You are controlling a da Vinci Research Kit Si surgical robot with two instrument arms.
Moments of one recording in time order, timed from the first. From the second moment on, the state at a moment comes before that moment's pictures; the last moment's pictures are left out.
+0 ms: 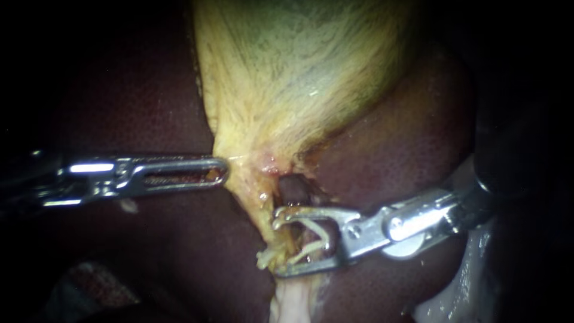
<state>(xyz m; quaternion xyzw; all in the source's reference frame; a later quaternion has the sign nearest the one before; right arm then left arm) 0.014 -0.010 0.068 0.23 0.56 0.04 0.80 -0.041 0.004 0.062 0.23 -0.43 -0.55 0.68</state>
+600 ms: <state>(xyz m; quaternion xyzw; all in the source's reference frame) 0.013 -0.010 0.074 0.21 0.49 0.04 0.84 -0.041 0.004 0.060 0.23 -0.43 -0.55 0.68</state>
